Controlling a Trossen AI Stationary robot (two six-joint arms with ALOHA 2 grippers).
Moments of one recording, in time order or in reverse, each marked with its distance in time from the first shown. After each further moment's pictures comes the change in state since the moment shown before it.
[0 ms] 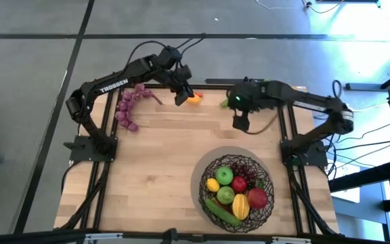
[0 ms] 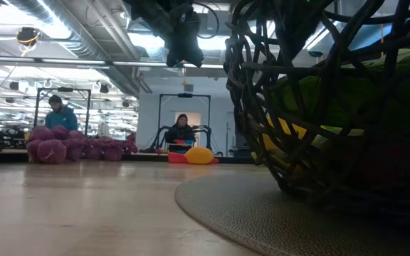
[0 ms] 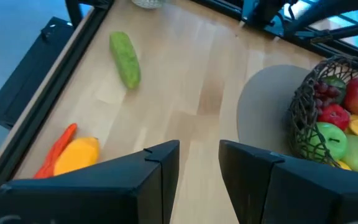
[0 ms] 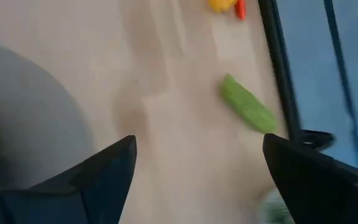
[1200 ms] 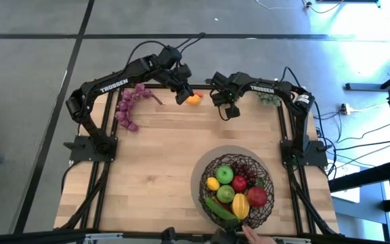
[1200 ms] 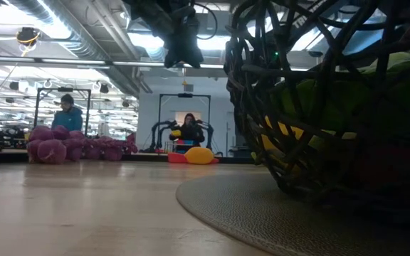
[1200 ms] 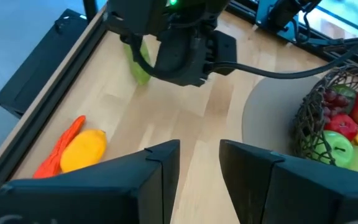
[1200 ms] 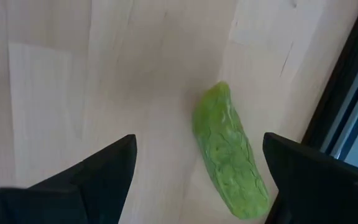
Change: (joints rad) left arm 0.003 0.000 0.000 0.001 -0.040 -0.059; right arm -0.324 0.490 0.000 0.254 -0.104 -0.717
